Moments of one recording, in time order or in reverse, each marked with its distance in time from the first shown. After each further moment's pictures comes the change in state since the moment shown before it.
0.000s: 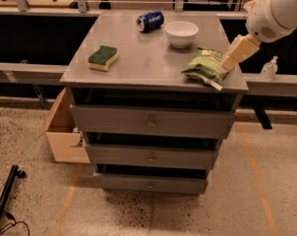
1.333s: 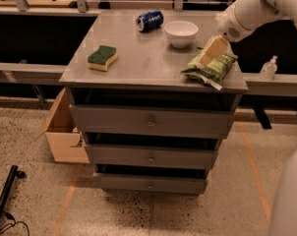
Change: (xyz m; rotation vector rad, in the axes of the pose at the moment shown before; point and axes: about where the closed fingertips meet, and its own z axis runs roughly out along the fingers) arm -0.009 -0.031 0.111 -0.126 -0.040 0.052
